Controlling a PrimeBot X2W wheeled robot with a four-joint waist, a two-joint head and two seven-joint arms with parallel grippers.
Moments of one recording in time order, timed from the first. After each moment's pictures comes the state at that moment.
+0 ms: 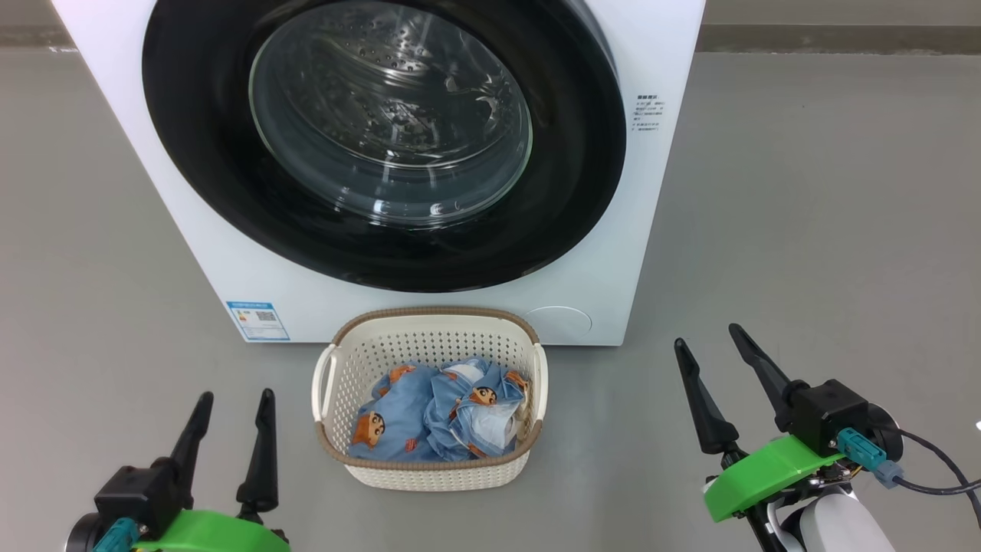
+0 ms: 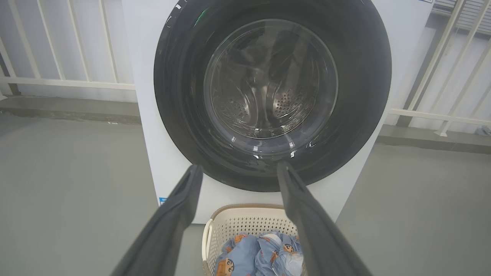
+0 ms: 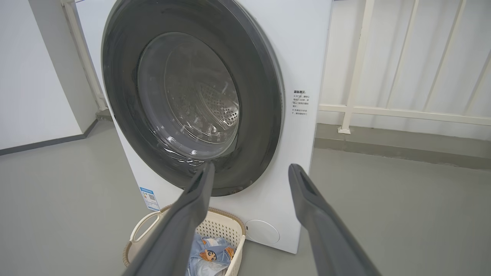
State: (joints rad) left arm -0.07 0.11 -0.08 0.19 -0.30 -0.13 -0.25; right arm -0.19 -0.06 0.06 0.27 0.12 0.13 -0.25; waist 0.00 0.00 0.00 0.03
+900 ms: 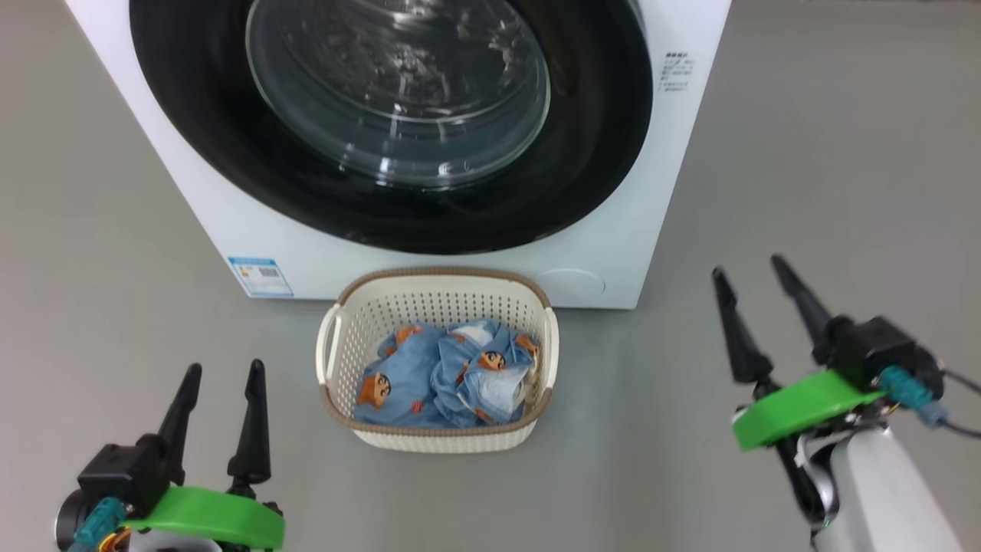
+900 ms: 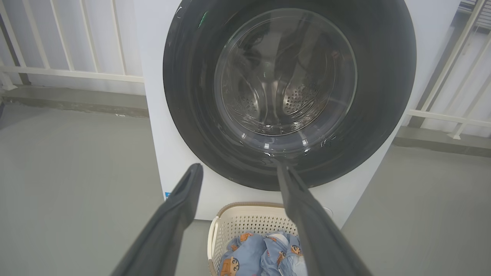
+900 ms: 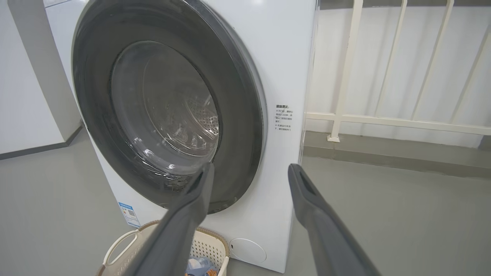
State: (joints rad) left arm -0.11 0.10 -0.06 0.17 -0.31 -0.13 -0.25; right arm -0.30 -0.09 0.00 0.28 0.12 0.13 -0.25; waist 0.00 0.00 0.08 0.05
